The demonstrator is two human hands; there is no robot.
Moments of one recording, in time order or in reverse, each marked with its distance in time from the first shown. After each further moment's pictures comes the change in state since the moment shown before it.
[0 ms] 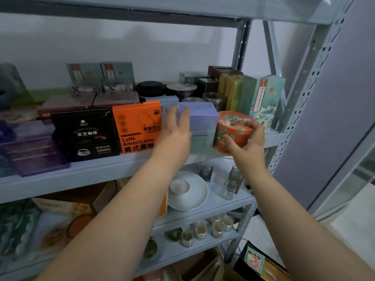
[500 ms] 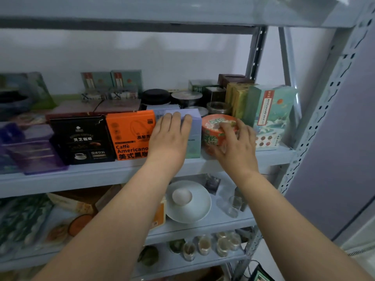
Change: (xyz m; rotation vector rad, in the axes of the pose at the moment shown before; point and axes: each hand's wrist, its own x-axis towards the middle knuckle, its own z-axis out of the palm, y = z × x) left_hand 0.028 0.024 0.004 0.543 -0.141 -0.030; right_hand 0.050 0.017 0.022 -0.516 -0.178 -0.336
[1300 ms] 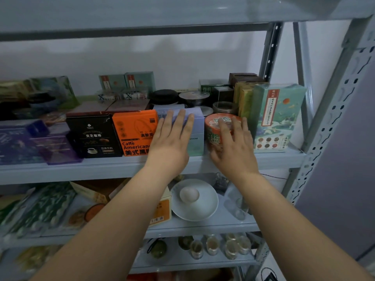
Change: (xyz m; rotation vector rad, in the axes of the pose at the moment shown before) left_hand -0.011 0.011 0.001 -0.007 0.001 -0.040; right_hand 0.003 0.007 0.002 -0.029 -0.086 -0.162
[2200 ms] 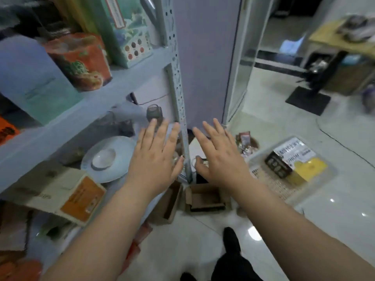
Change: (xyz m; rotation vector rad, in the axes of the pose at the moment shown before) left_hand -0.144 0.086 0.060 -0.501 -0.017 0.865; right_hand -0.286 -0.057 -0.060 -0.378 -0.061 0.508
